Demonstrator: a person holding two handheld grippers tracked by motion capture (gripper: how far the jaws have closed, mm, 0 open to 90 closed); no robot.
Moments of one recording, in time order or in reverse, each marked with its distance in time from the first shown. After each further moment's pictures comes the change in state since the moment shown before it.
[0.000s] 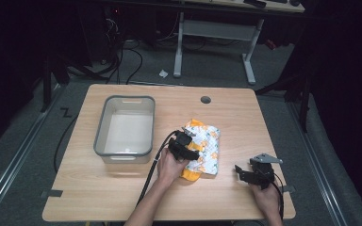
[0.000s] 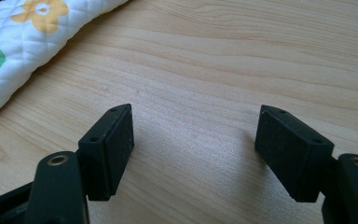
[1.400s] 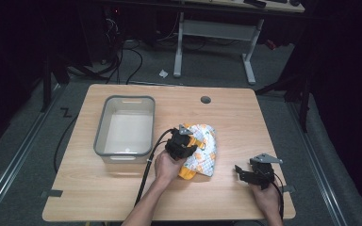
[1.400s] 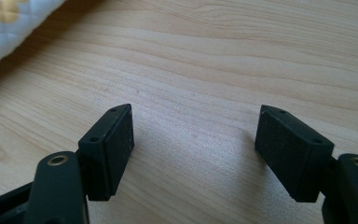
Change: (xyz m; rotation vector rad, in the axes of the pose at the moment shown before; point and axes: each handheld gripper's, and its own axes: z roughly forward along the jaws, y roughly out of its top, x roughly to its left) left arm -0.001 0.004 -0.050 -0.129 -0.164 -0.005; right arm 0.000 0.000 0.000 0.000 0.000 -0.001
